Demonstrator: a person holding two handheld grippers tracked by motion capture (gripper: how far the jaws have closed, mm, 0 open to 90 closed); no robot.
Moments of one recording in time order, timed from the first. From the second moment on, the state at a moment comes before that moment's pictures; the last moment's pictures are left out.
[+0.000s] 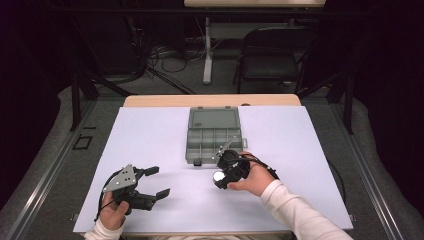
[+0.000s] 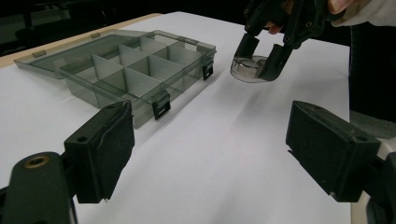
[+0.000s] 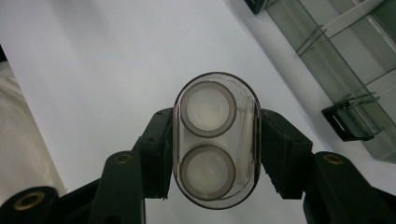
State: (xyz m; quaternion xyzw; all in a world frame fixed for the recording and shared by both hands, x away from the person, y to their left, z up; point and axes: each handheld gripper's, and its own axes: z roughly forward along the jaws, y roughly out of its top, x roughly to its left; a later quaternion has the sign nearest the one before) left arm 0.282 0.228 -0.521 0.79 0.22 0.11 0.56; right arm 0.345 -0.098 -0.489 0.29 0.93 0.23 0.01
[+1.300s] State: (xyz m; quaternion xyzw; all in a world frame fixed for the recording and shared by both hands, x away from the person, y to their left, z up) left arm 0.282 0.228 -0.521 0.79 0.22 0.11 0.56; right arm 0.385 -0.113 -0.474 0.32 0.91 0.25 0.02
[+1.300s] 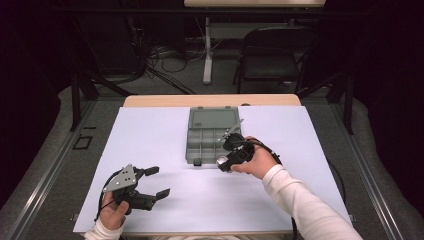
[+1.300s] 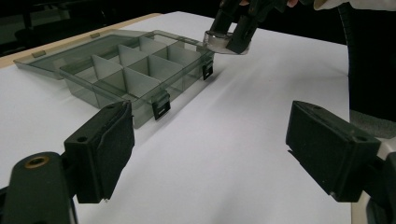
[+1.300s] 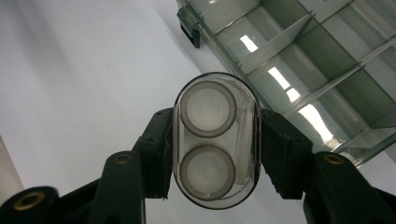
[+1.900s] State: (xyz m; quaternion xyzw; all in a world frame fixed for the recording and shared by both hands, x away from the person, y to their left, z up) left arm 0.282 0.228 -0.521 0.79 0.22 0.11 0.56; right arm 0.408 -0.116 -0.467 0.33 0.91 0.25 0.04
